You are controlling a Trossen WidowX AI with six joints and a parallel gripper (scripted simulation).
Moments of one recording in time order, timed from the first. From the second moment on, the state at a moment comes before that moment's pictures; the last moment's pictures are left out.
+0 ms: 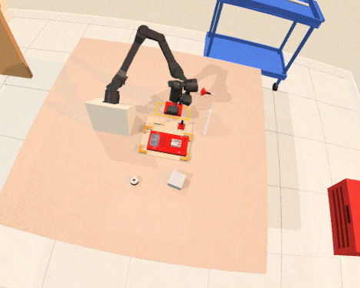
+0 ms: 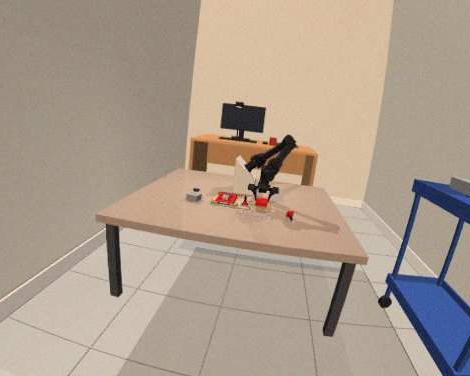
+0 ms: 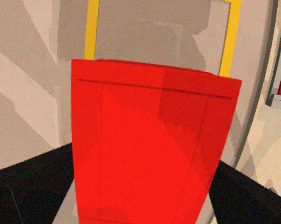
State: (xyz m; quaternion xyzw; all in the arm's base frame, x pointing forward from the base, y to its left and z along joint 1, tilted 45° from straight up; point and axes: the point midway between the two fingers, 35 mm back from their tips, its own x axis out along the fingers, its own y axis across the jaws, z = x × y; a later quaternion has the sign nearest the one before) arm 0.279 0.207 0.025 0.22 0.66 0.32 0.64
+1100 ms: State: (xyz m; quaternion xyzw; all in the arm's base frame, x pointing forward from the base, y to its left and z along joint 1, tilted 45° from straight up) arm 0.276 0.208 0.023 0.22 0.67 0.32 0.64
